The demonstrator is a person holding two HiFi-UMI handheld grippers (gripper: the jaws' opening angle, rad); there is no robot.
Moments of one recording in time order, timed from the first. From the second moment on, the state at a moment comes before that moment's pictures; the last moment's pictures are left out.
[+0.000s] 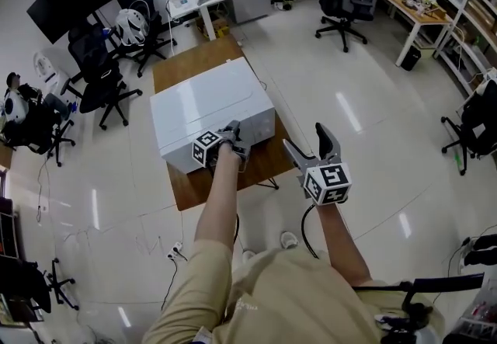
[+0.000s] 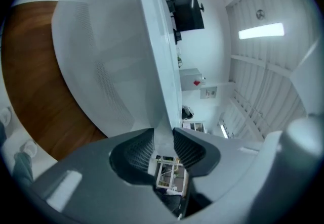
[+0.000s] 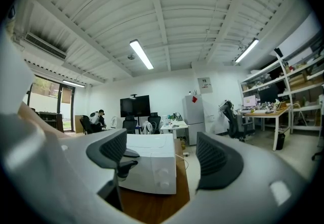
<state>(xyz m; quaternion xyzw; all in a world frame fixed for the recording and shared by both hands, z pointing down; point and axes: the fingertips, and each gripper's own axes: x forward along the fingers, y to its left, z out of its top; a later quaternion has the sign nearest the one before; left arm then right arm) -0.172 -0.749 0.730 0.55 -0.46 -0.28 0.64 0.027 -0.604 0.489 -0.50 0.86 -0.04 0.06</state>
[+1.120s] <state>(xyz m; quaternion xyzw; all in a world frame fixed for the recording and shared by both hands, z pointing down) -0.235 -0.487 0.574 0.77 -0.63 0.03 -0.11 -0.074 -0.562 0.561 -0.38 0.92 -0.03 0.08</state>
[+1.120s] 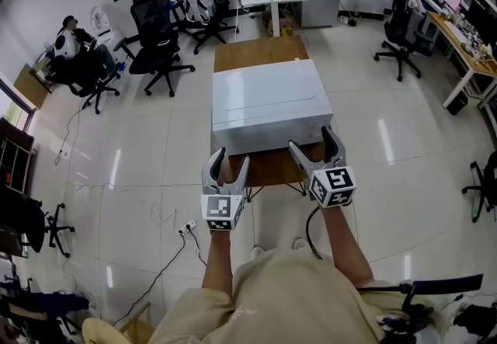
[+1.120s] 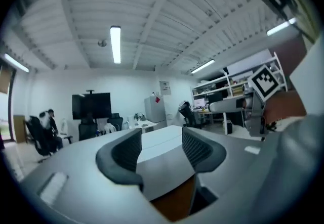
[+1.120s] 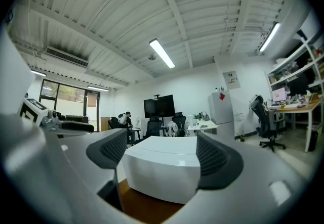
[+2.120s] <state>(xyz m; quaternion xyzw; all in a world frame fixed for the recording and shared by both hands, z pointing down) -0.279 -0.432 0.555 0.76 -0.64 0.03 -0.14 -0.123 -0.495 0.552 -0.39 0.92 -0.01 0.08</state>
